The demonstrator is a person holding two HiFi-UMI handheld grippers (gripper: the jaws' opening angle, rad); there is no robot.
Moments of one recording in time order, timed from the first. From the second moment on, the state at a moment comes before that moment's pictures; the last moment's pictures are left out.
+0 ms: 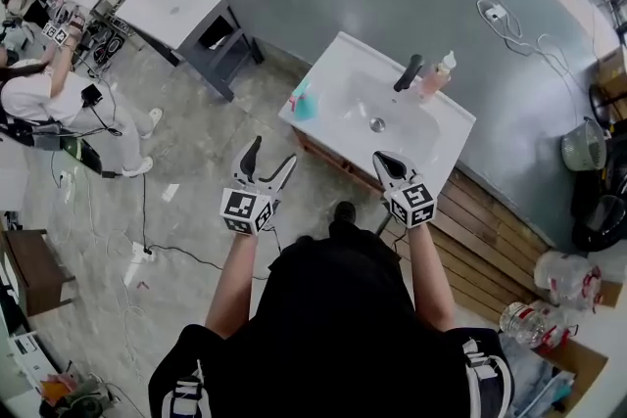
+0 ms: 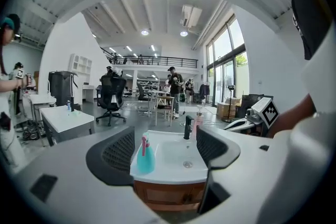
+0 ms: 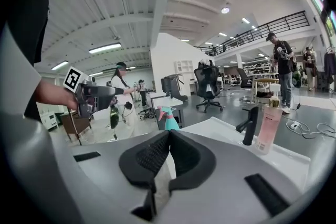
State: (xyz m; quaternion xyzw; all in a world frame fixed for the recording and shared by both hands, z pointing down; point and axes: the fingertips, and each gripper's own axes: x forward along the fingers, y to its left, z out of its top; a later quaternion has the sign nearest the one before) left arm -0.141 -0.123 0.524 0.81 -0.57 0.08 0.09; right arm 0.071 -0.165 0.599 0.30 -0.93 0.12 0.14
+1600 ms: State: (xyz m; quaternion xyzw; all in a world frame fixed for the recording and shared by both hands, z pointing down) left arm -0.163 -0.271 0.558 0.80 -0.59 0.11 0.10; right arm 0.024 -0.308 0.628 0.24 -0.94 0.11 0.22
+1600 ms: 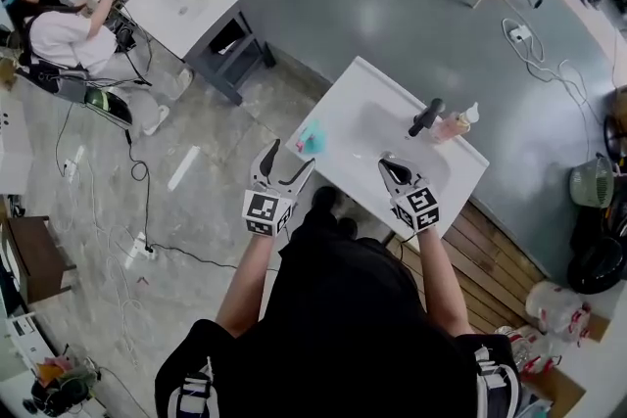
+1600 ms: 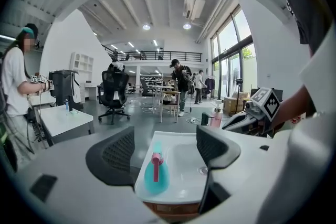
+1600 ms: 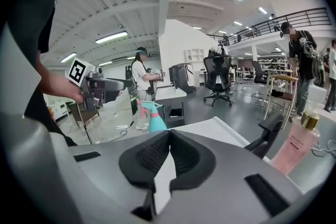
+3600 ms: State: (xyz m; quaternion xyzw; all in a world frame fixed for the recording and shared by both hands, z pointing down) left arm -0.175 -0.341 0.661 0.85 -0.49 0.15 0.16; right arm 0.045 -0.320 0.648 0.37 -0.89 0.13 0.24
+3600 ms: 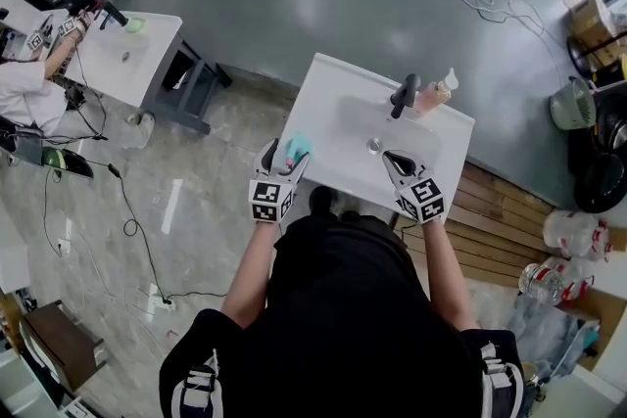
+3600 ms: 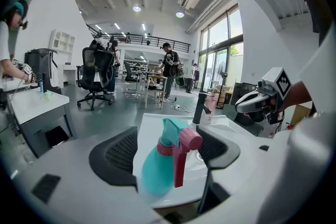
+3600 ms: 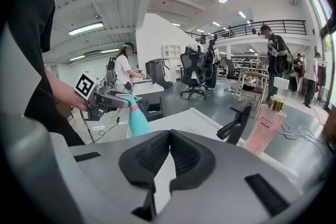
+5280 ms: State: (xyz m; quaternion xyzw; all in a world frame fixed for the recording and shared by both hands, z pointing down) left arm -0.159 -0.359 0.661 0.85 -0.48 0.14 0.16; right arm 0.047 -0.324 0.664 0.36 -0.88 0.13 0.27
